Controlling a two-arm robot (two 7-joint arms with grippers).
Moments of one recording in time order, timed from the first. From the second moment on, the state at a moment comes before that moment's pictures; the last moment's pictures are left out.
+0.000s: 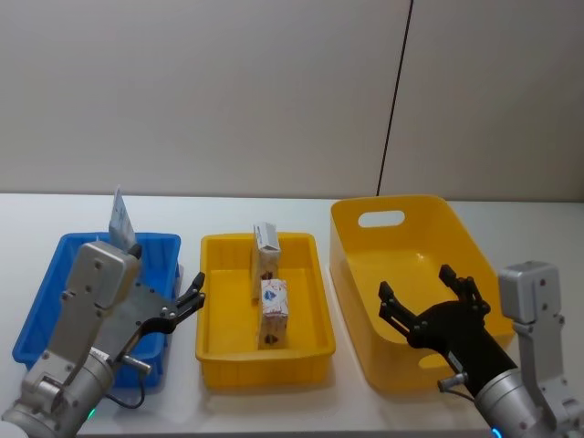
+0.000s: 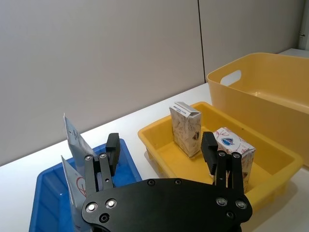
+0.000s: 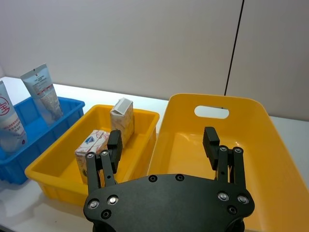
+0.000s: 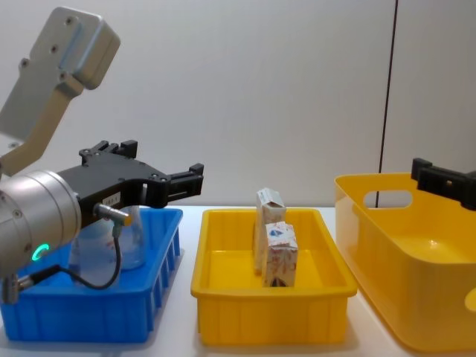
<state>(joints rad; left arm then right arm) -0.24 0.38 0.45 -1.63 -0.20 0.01 -0.01 -0.01 0.34 -0.23 -1.76 0.29 0.04 0.07</state>
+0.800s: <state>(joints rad) -0.24 0.38 0.45 -1.63 -0.20 0.01 -0.01 0.09 0.25 -0.29 -1.69 0.24 0.16 0.04</state>
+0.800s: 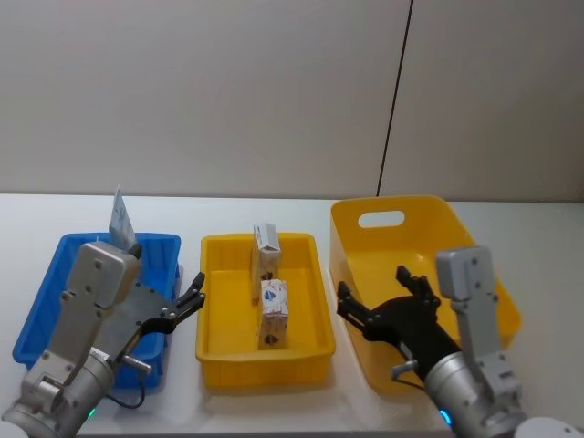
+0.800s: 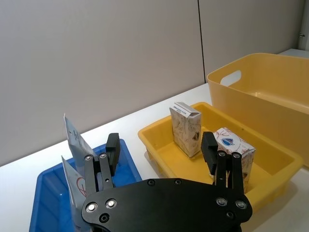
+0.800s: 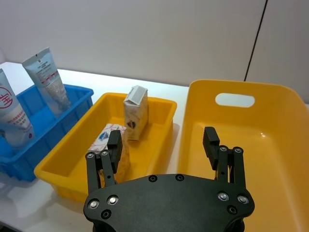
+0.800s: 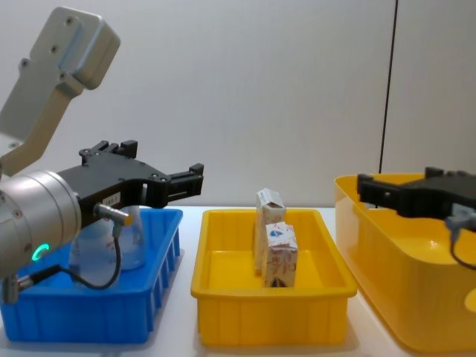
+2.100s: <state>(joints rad) -0.24 0.38 0.45 -1.63 -0.20 0.01 -0.01 0.27 -0.01 -0.34 -1.53 0.22 0.53 -0.10</state>
